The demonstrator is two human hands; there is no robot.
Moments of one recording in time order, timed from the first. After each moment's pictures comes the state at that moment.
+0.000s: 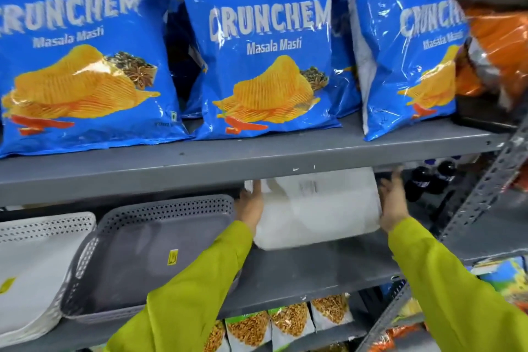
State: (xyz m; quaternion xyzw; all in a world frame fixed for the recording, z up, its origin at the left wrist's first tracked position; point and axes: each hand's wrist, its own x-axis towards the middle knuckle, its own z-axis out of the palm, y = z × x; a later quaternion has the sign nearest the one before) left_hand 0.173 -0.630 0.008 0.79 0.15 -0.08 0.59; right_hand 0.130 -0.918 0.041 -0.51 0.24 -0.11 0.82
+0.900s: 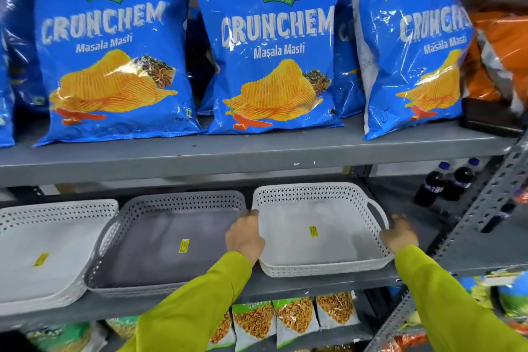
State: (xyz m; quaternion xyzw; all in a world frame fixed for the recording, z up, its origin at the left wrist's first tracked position) left_hand 0.082 -0.607 0.007 0.98 0.04 0.01 0.22; right_hand 0.087 -0.931 -0.003 -0.88 0.32 -0.01 0.35
